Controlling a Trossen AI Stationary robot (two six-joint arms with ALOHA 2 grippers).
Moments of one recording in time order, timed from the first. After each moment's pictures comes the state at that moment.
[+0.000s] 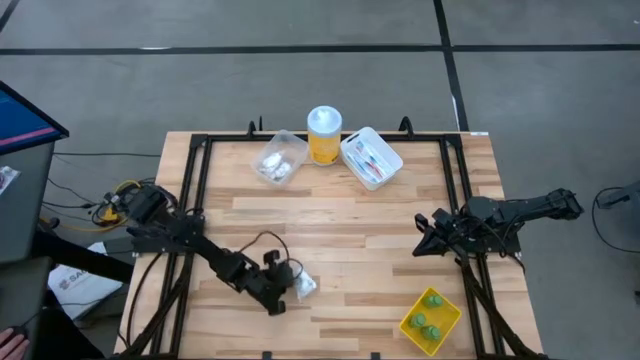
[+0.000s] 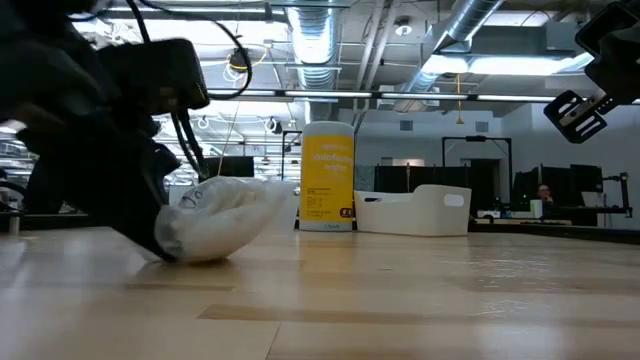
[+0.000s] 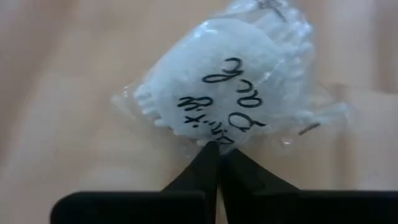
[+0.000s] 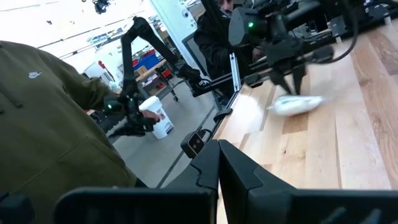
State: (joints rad) left arm -0.57 1.78 0.78 -0.01 -0.41 -0.66; right arm 0.20 0.09 0.01 0.06 -0.33 0.54
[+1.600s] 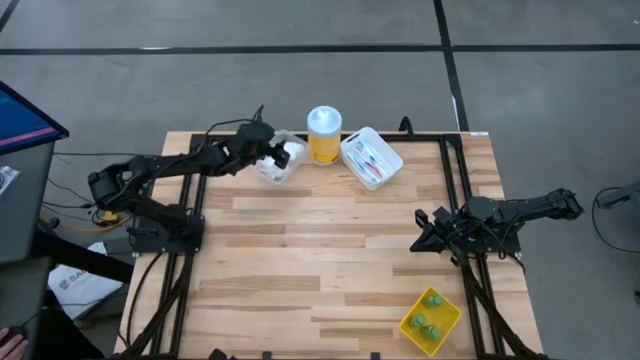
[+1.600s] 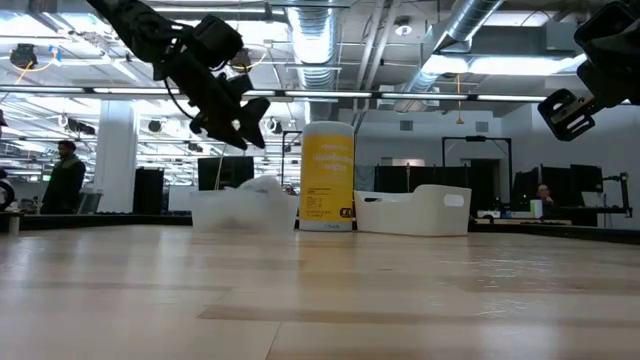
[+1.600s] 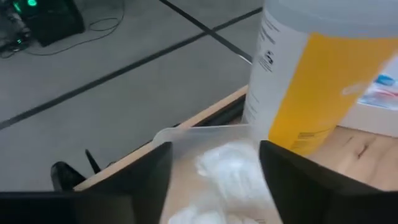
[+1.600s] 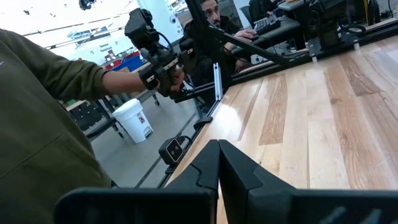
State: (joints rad) left arm 0.56 1.38 0.78 0.04 -0.38 -0.16; right arm 0.20 0.09 0.01 0.06 -0.26 0.45
